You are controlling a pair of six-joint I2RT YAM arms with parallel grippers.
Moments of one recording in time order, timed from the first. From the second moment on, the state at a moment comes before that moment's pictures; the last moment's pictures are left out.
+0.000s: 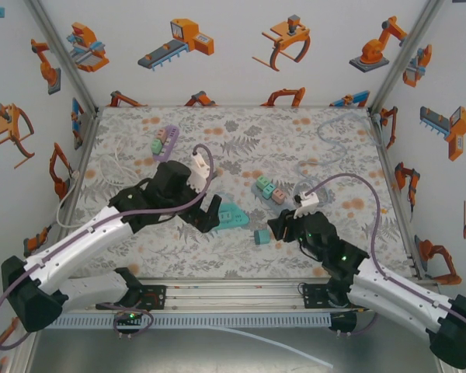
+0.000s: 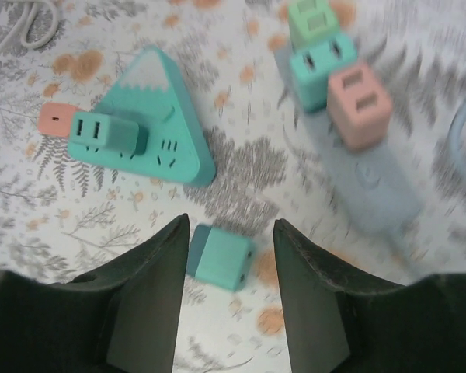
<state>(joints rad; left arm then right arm) -0.83 1.12 1.01 -0.65 0.11 -0.14 0.85 0.61 0.26 0.02 0.21 0.35</state>
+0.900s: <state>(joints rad) -0.51 1.53 1.17 -0.57 0.20 -0.14 0.85 1.40 0.83 -0.08 -0.48 -0.84</state>
